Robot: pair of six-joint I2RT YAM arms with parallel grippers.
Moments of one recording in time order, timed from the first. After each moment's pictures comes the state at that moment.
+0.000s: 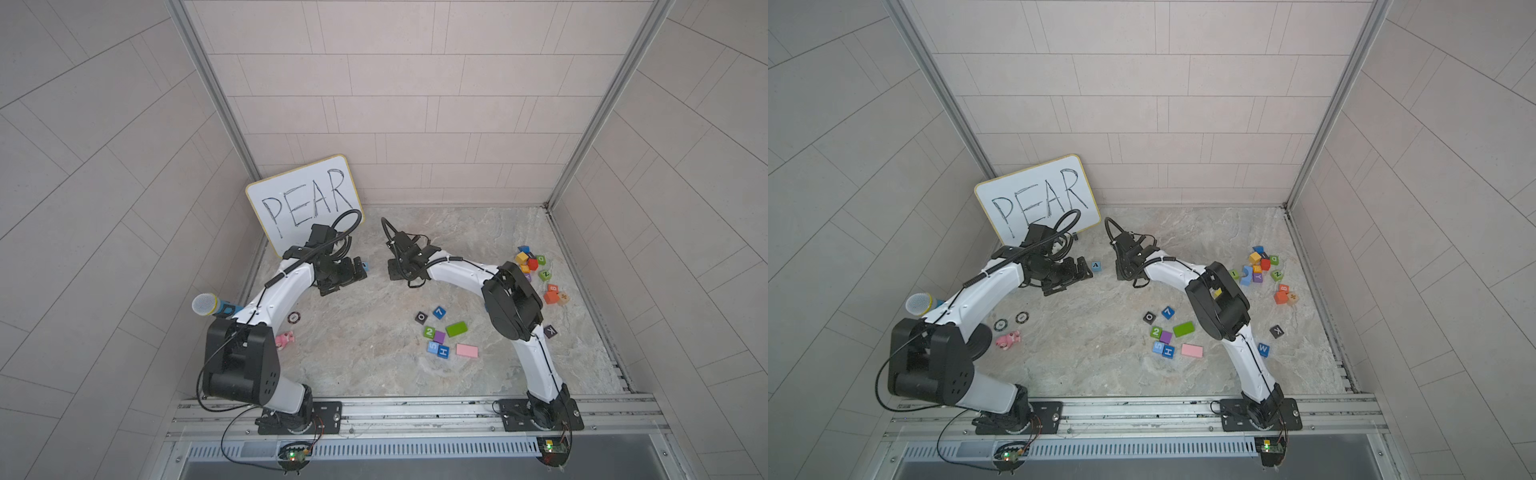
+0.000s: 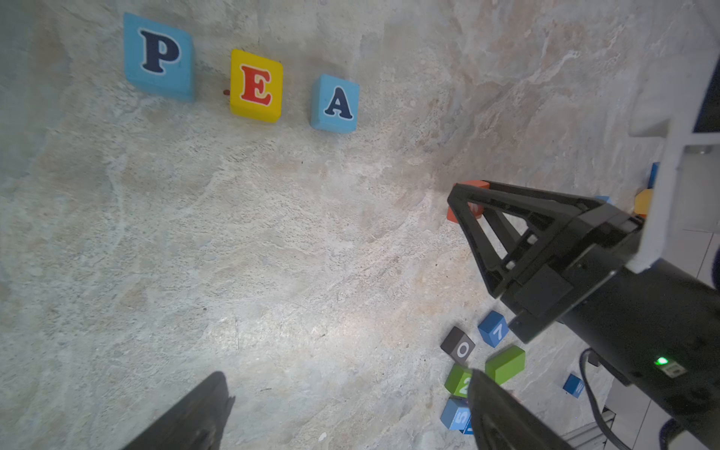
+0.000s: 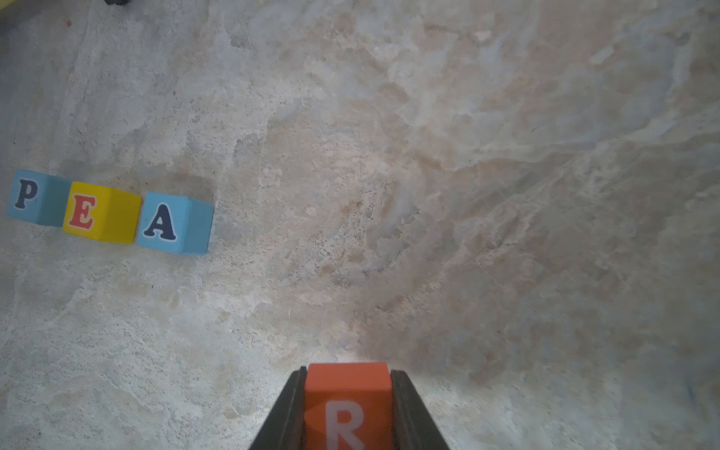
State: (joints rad) left arm -0.17 1.49 1.14 -0.80 0.32 -0.48; right arm 0.70 2.20 1.72 -0.49 0.12 0.53
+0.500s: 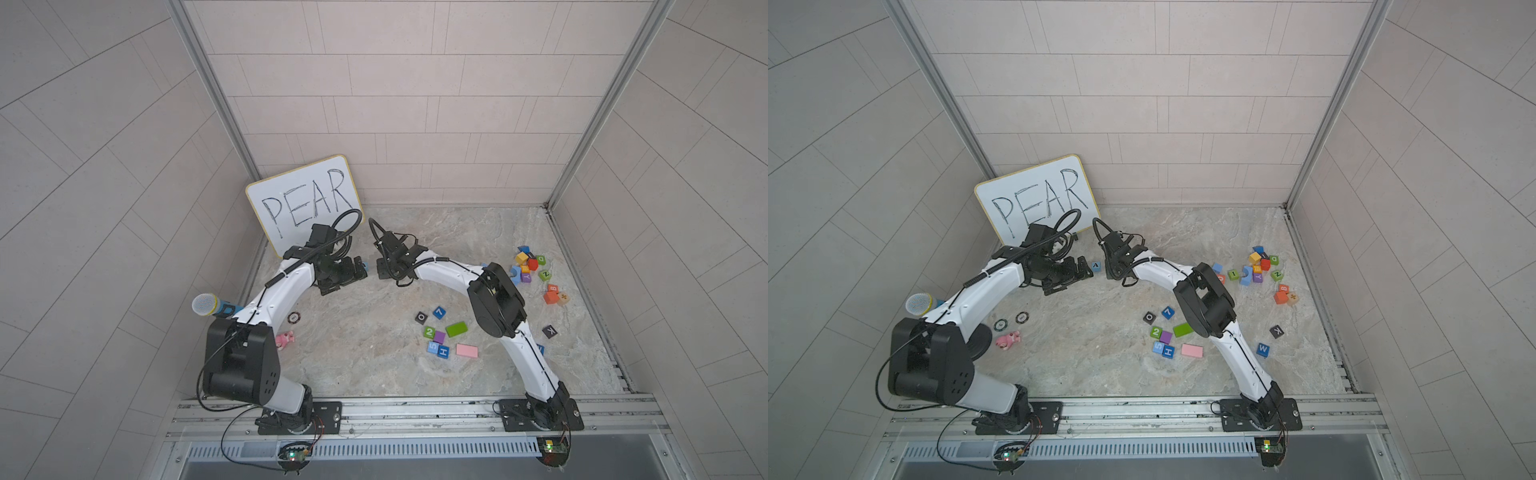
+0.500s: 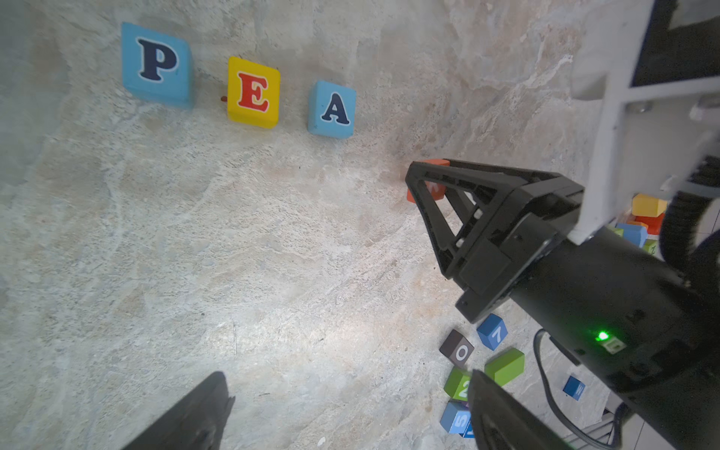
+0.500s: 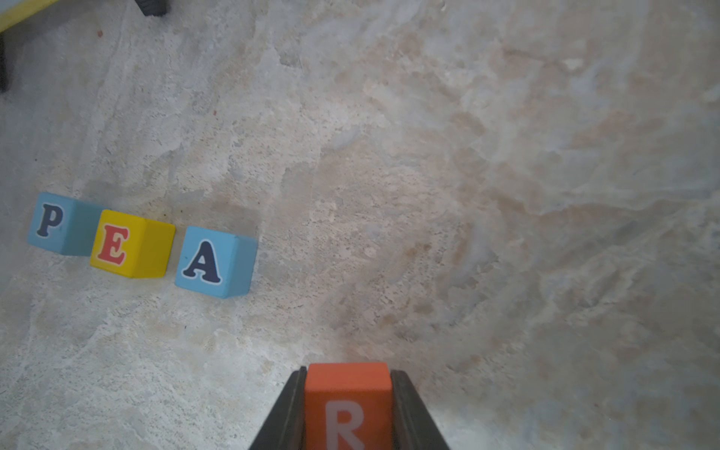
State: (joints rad) left arm -0.16 1.49 1.14 -0.80 0.32 -0.48; right arm 0.74 2.33 1.90 -0.52 0.14 0.53
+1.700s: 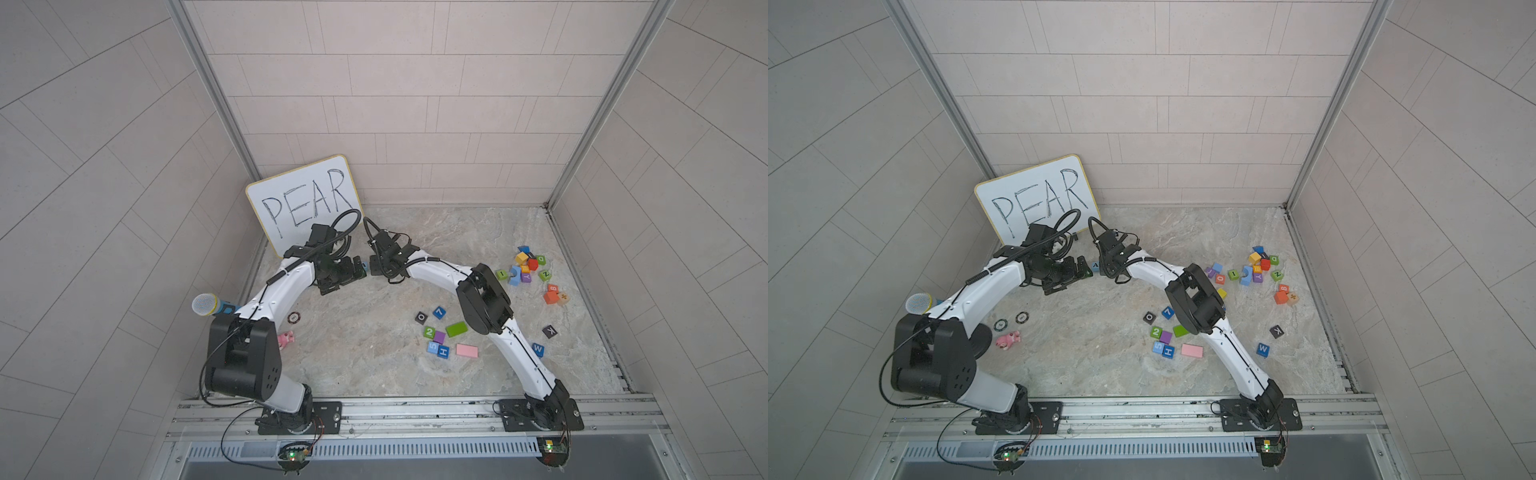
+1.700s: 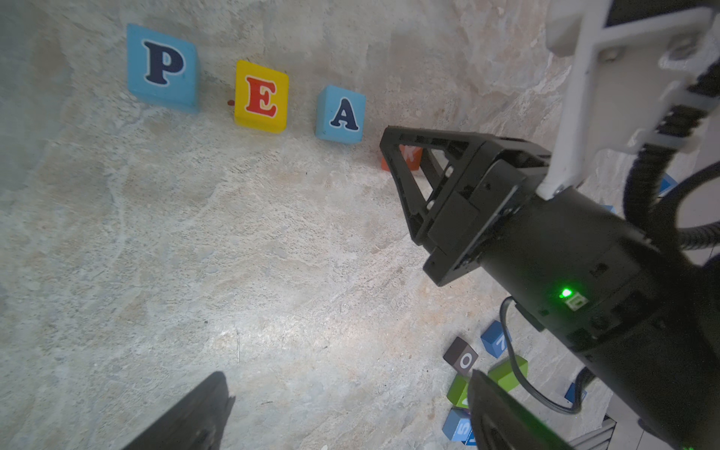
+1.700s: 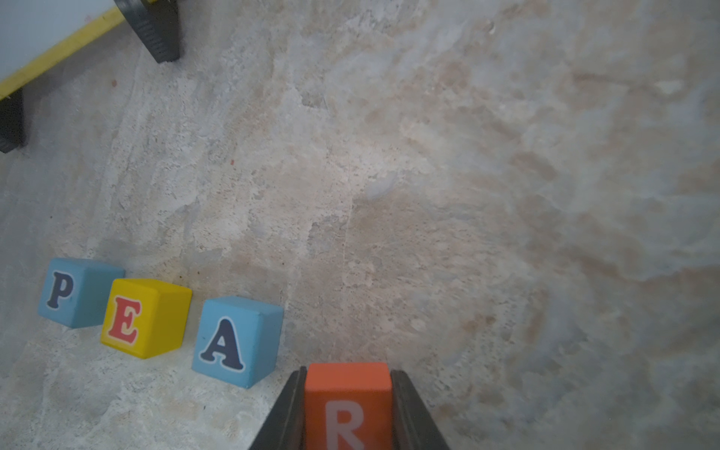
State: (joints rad) left arm -0.15 1.51 1.14 -0.78 0.32 -0.48; right arm 0.74 2.46 2.06 -0.51 0.12 0.59
